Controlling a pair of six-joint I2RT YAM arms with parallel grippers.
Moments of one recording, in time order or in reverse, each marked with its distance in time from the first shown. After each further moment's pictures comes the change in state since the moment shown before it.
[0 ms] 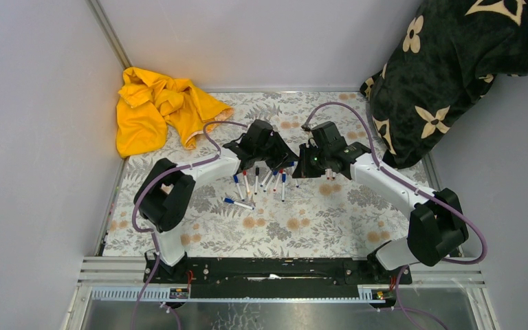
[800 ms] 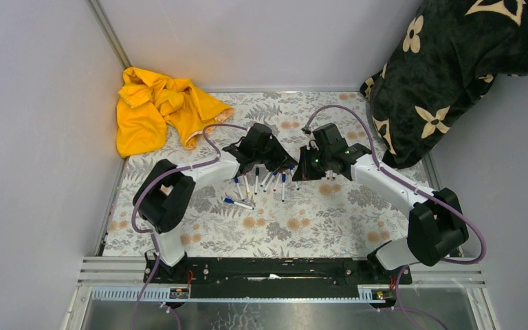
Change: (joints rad) left arm 0.000 -0.011 -0.047 0.042 -0.003 0.001; right arm -0.015 0.000 -0.027 0.010 -0.053 0.002
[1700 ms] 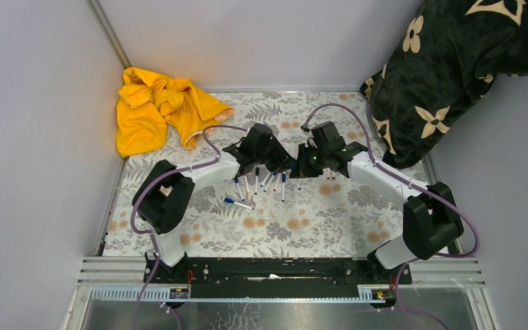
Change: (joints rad) left arm -0.014 -0.009 -0.003 -0.002 -0.006 -0.043; right arm -0.010 0.050 0.011 0.052 -0.016 0.019
